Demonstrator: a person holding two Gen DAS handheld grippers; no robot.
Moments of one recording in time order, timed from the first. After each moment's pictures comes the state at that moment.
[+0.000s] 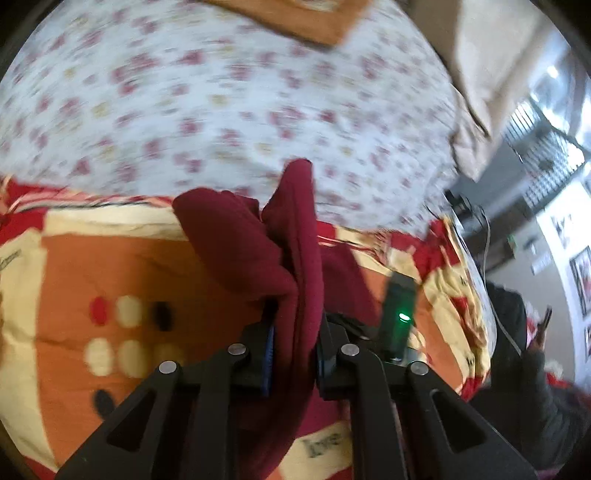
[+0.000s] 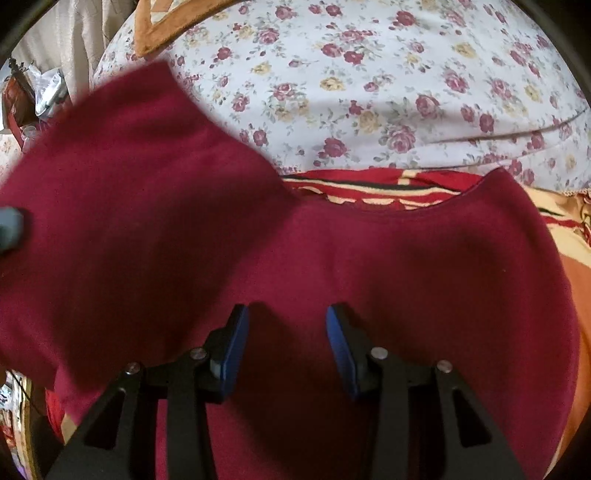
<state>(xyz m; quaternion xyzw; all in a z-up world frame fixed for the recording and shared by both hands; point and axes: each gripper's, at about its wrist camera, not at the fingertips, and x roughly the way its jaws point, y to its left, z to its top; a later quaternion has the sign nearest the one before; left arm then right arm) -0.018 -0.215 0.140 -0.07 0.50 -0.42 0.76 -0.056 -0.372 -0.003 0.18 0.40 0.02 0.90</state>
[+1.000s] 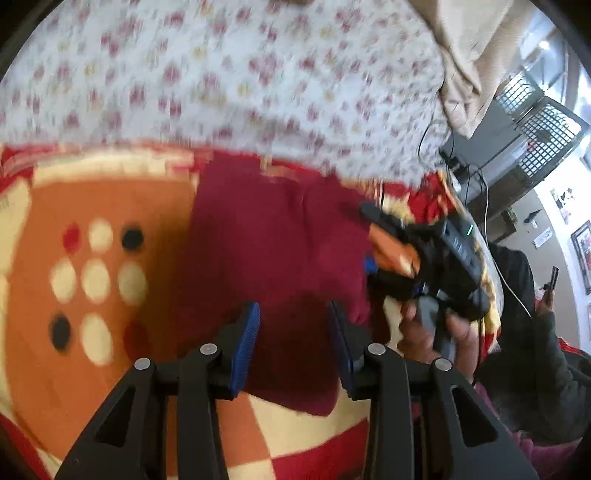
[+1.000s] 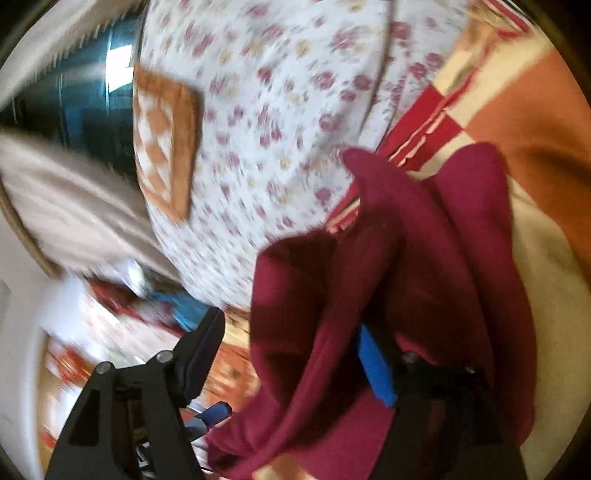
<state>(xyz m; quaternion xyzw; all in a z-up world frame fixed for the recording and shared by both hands) -0.076 -0.204 0.090 -0.05 0.53 -0.42 0.74 -0.141 -0.473 -0.019 0.53 0.25 0.13 0.80</state>
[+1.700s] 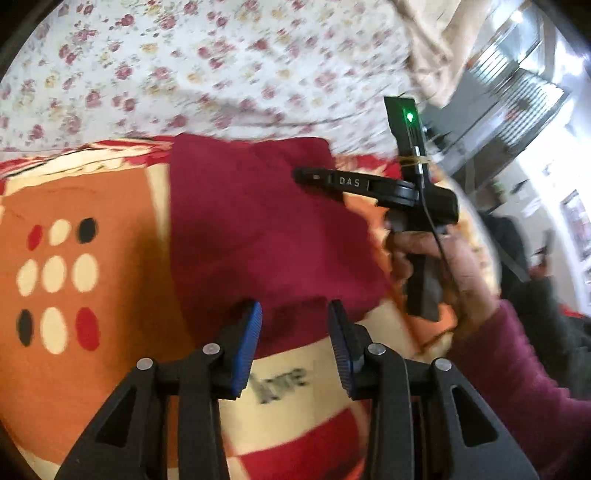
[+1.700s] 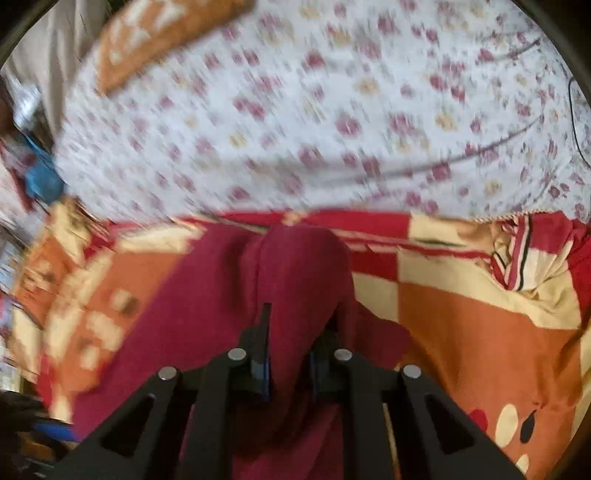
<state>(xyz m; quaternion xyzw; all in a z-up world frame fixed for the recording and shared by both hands) -0.109 -0.238 0.097 0.01 0.51 -0.45 0.74 -0.087 -0.472 0.040 0.13 0.43 -0.05 0.89</state>
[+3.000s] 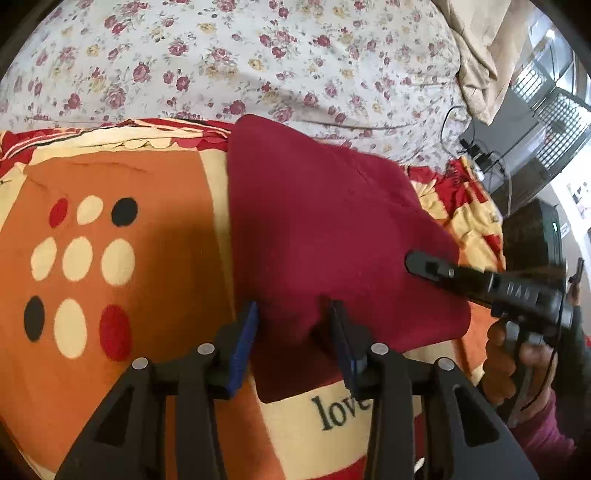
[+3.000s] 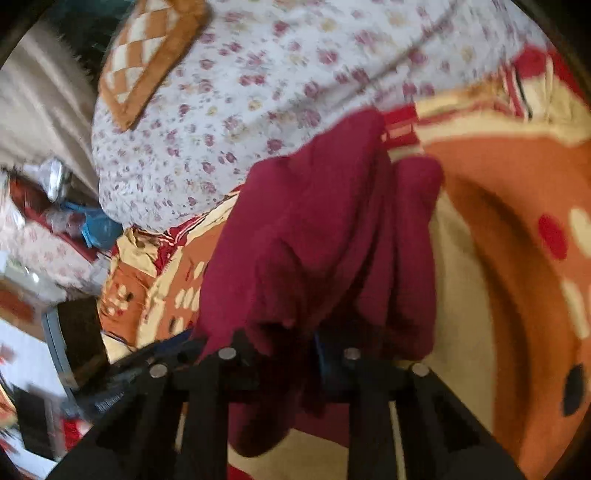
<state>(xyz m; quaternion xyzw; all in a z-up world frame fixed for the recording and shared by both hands) -0.081 -0.221 0.060 -0.03 0.52 -0.39 0.76 -0.187 -0.447 0.020 0.33 0.40 0.04 0.86</state>
